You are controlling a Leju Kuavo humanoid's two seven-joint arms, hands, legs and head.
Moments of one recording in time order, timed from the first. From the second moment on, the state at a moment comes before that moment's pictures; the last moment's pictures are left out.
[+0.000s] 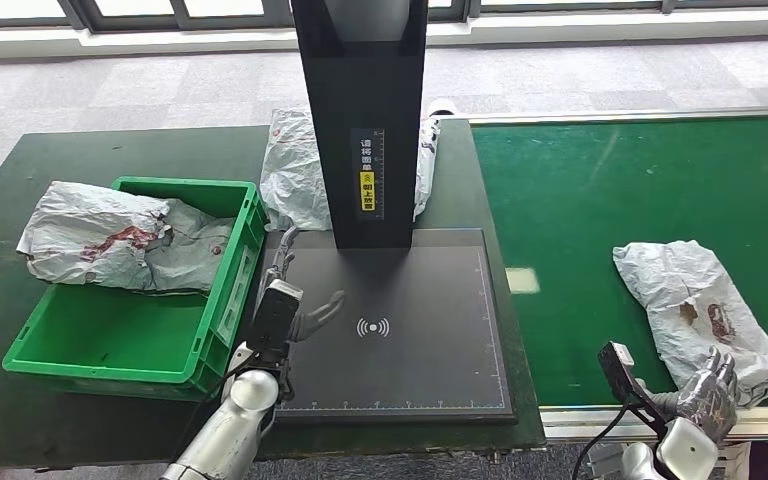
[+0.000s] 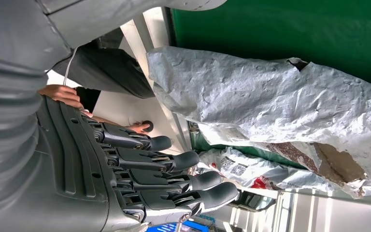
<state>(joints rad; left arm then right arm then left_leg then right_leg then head) -0.29 -0.20 -0.28 -0.99 -0.24 0.34 -0.35 -0.17 -0.03 -0.51 -0.84 1.53 -0.40 0.27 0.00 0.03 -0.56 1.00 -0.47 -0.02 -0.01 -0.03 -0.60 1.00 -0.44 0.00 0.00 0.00</state>
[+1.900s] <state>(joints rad) -0.28 -0.19 -0.24 -1.00 -0.23 0.33 -0.35 -0.25 -0.08 -0.46 -0.68 1.49 -0.27 0.34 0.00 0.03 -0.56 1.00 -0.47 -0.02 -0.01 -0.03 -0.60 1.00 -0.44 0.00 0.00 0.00</state>
